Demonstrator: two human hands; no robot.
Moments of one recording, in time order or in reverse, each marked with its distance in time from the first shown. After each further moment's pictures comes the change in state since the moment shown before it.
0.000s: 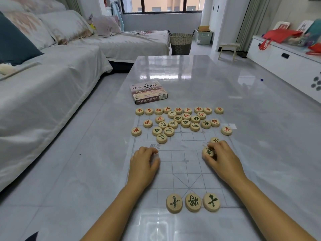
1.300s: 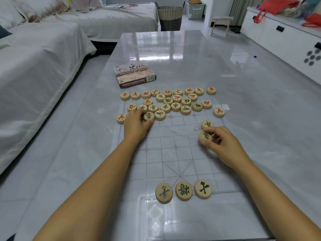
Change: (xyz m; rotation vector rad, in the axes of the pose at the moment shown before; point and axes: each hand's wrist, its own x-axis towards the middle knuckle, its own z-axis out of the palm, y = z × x) left_hand 0.098 0.000 0.021 -0.044 0.015 -0.114; right_hand -0.006 0.014 -0.018 0.409 -0.067 0.089
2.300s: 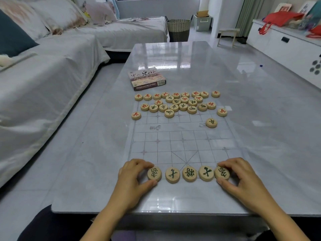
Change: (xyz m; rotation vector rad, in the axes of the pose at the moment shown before) left_hand -0.201 -0.018 -0.069 -0.040 -0.202 0.124; right_hand -0.117 0.017 -0.010 -0.153 -0.085 -0.134
